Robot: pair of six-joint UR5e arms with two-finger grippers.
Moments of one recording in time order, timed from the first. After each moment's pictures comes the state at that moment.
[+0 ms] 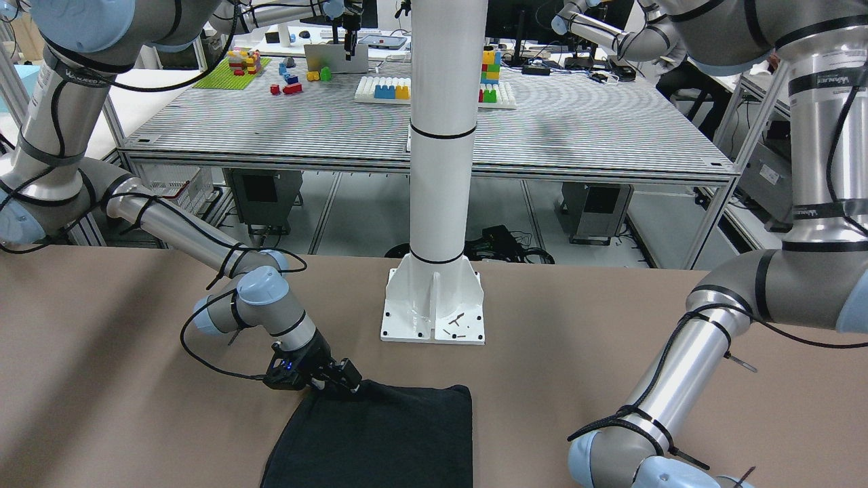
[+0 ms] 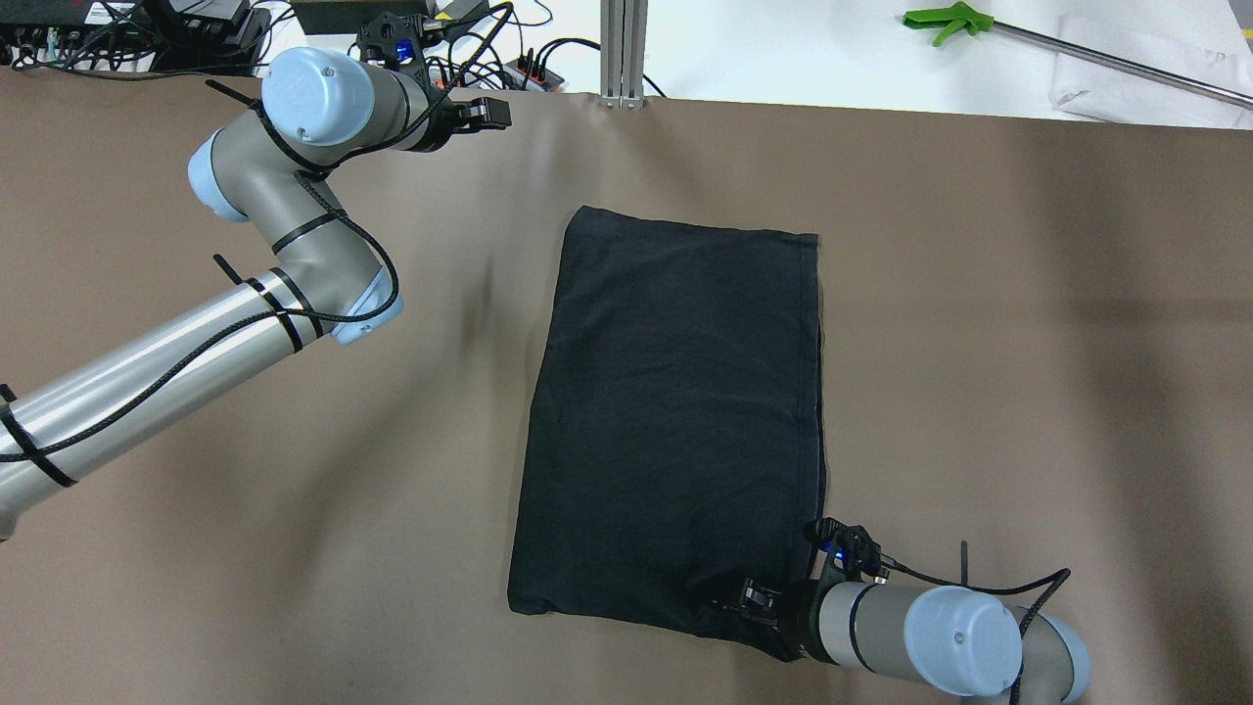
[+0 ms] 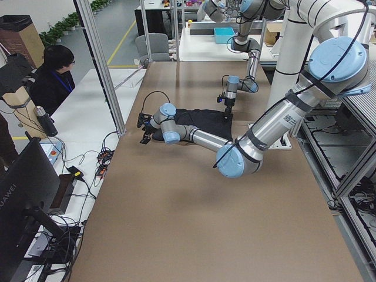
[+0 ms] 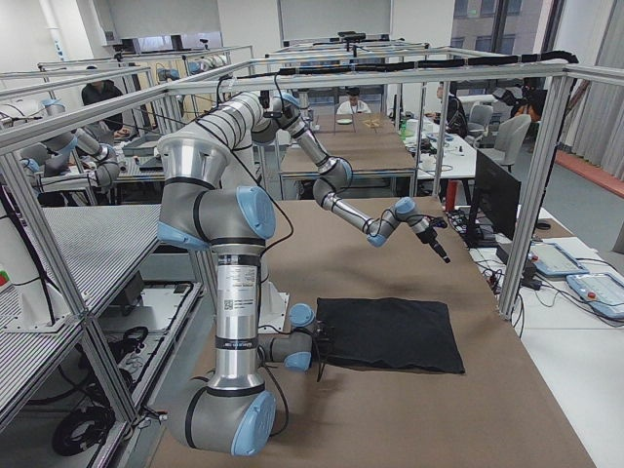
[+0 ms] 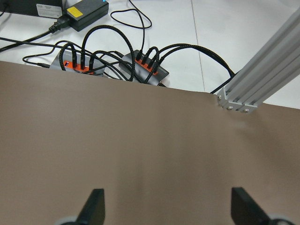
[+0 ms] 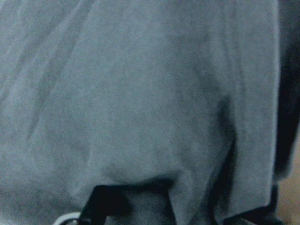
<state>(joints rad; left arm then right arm) -0.91 -2.44 -1.03 -2.41 -1.69 -1.17 0.27 -1.42 1.76 -0.67 1.66 1.79</state>
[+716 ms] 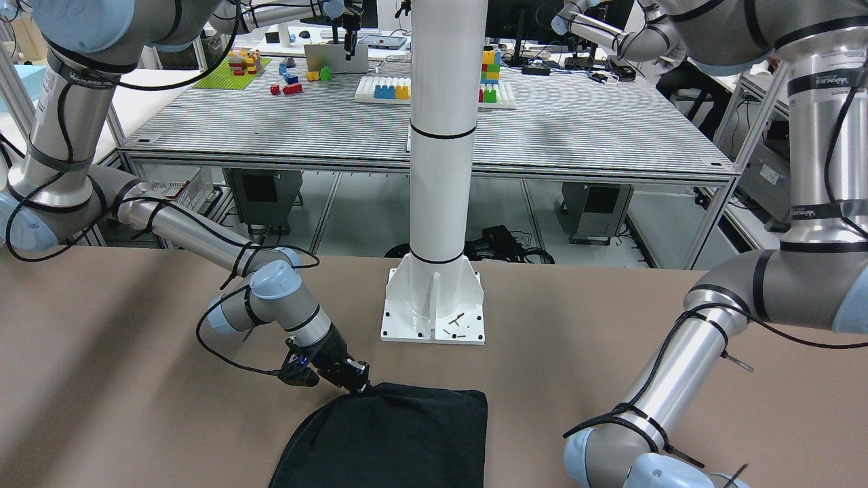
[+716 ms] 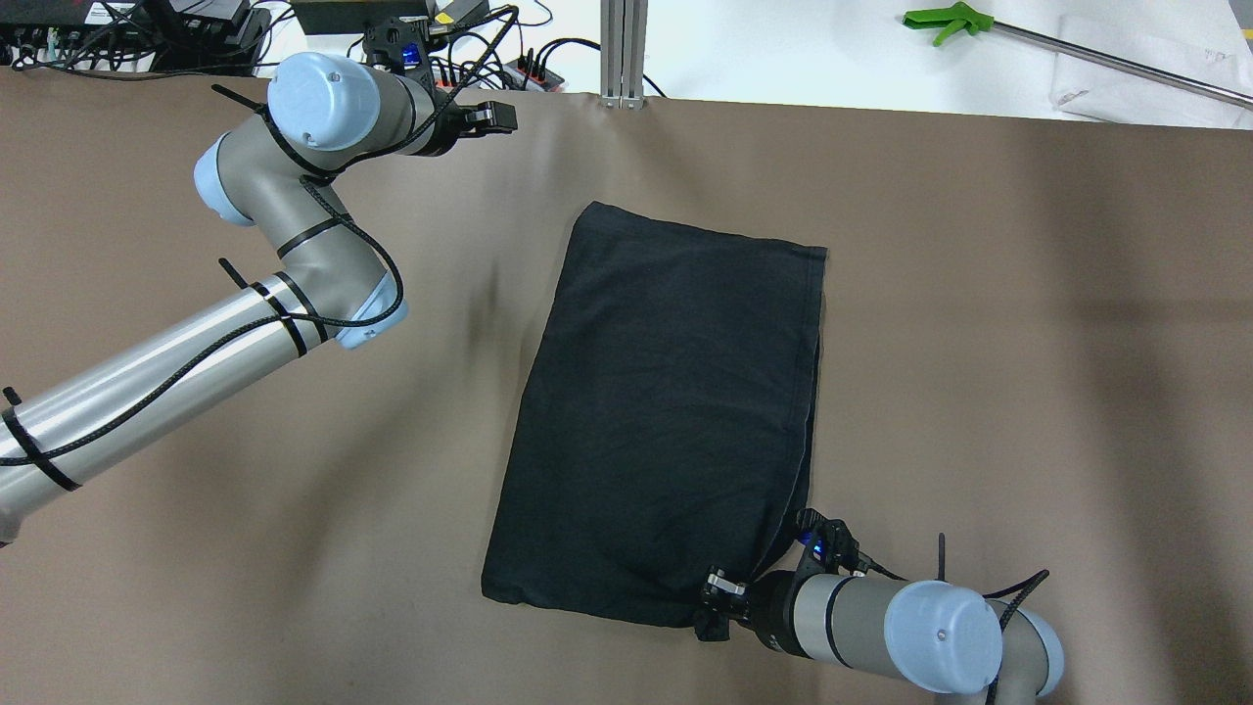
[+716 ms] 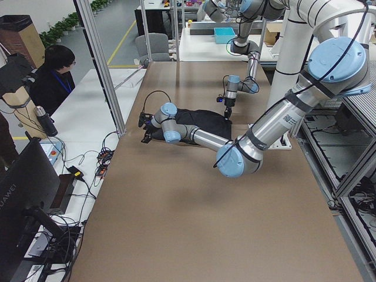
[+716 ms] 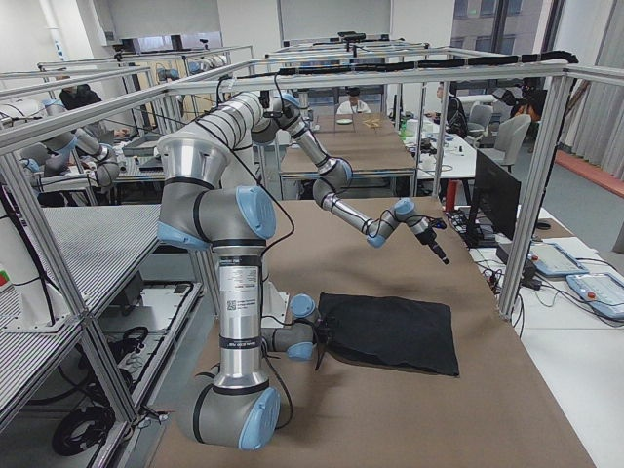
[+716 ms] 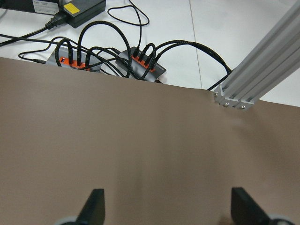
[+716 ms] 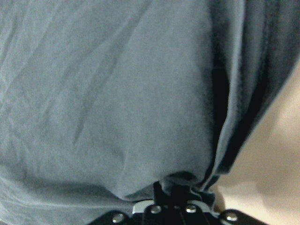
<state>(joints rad) -0.90 -2.44 -1.04 -2.42 -1.69 -1.18 0.27 -1.37 1.77 -0.67 1.65 1.88</state>
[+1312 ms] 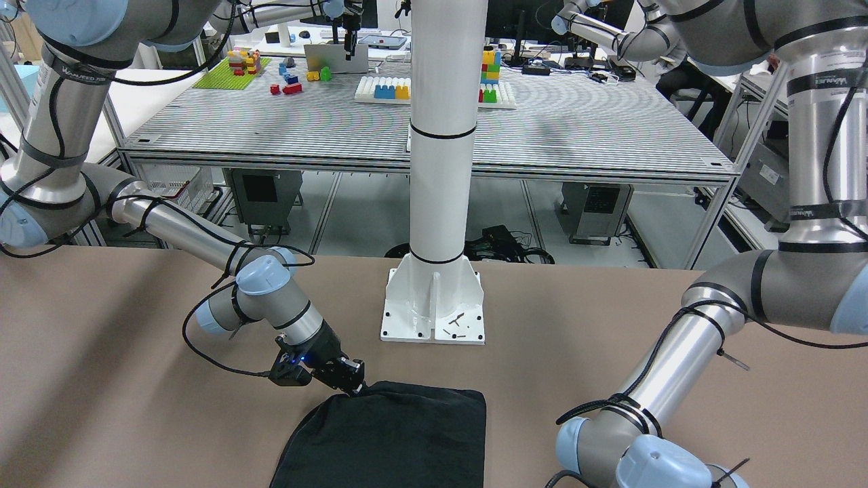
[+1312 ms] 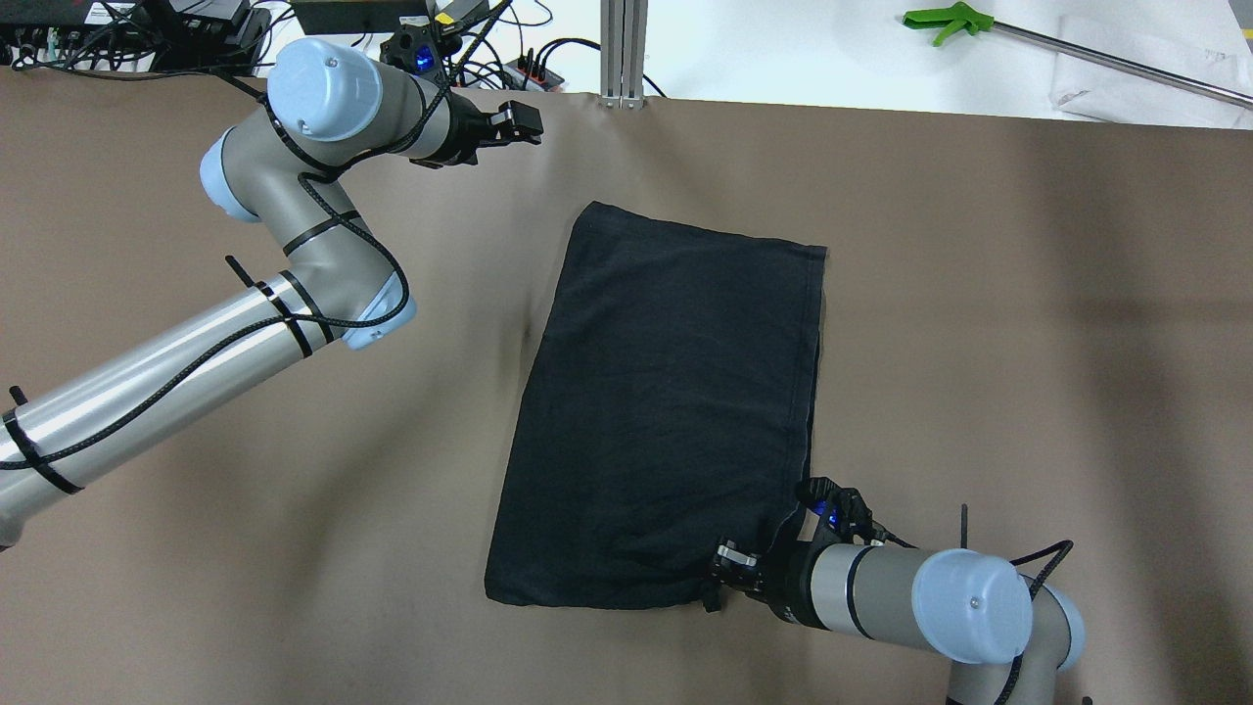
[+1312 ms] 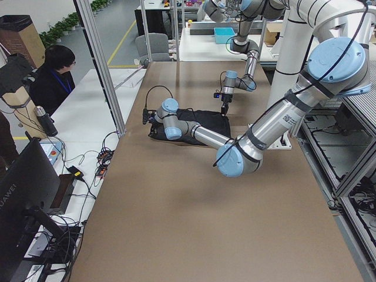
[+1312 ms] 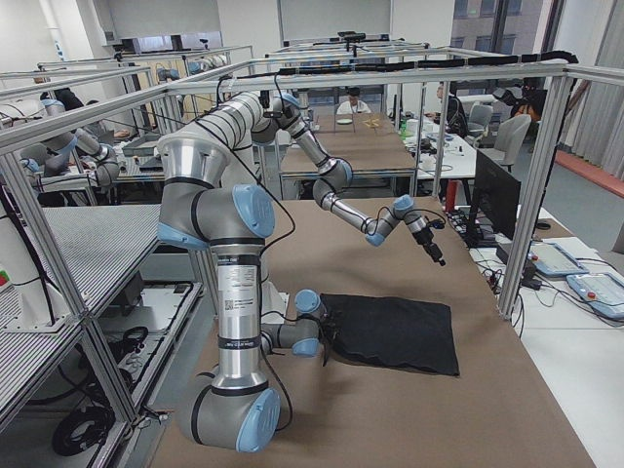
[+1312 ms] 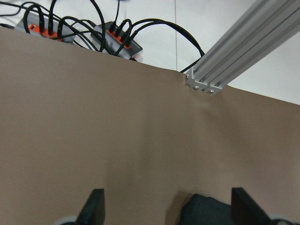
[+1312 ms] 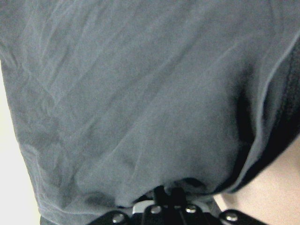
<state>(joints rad) -0.89 -2.45 -1.09 -2.43 -1.82 -1.34 0.33 -1.38 1.82 -0.67 1.68 1.84</state>
